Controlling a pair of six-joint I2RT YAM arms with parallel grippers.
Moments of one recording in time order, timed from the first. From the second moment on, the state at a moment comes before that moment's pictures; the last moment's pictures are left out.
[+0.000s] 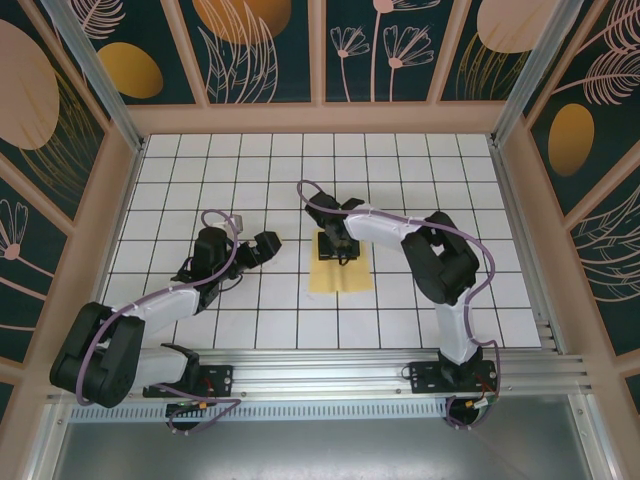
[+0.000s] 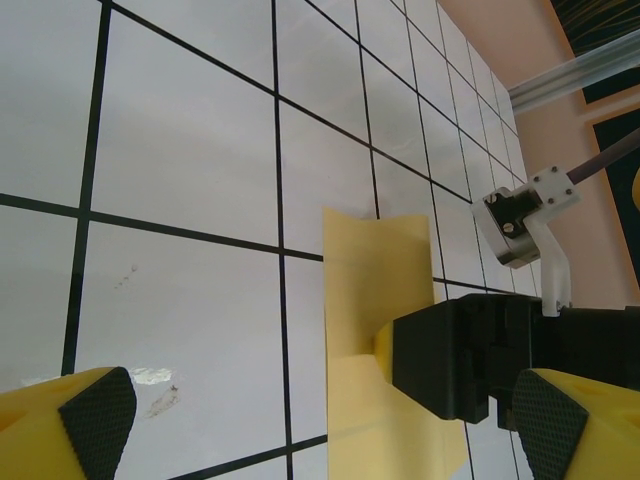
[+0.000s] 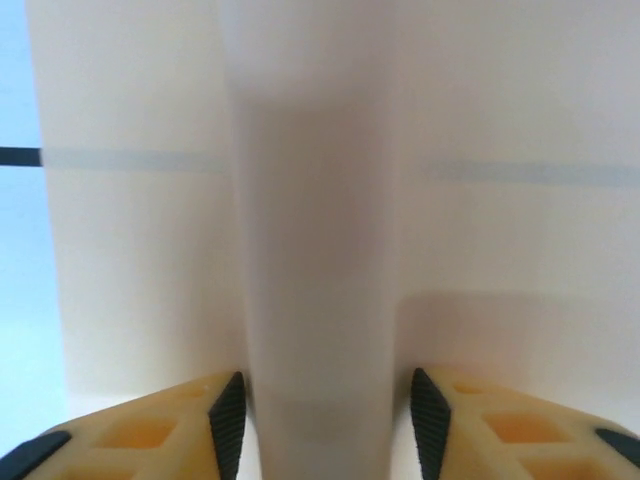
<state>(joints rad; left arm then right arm) -0.36 1.27 0.39 0.37 0.34 -0.83 0.76 2.02 1.42 -0.76 0.07 0.68</state>
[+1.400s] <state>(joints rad) -0.42 1.36 0.52 0.36 0.41 -0.86 0.56 1.72 0.96 -0.28 -0.37 0.76</state>
